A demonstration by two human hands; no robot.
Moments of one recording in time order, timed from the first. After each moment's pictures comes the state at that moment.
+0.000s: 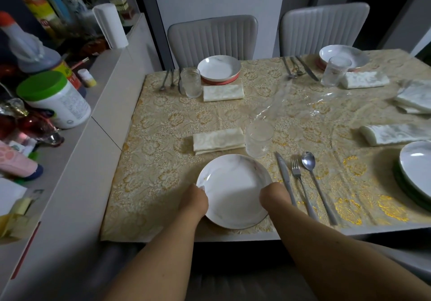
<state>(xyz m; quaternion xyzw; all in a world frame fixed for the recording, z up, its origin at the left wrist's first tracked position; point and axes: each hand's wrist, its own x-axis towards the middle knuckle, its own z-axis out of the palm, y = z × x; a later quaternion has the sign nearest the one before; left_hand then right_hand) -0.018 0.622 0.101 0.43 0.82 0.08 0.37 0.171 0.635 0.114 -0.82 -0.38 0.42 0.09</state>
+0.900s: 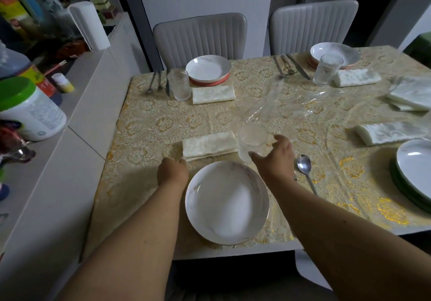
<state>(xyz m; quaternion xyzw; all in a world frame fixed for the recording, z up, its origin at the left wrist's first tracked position) -0.042 0.709 0.116 0.40 0.86 0.20 0.26 0.189 0.697 0.132 -0.76 -0.51 0.22 0.35</state>
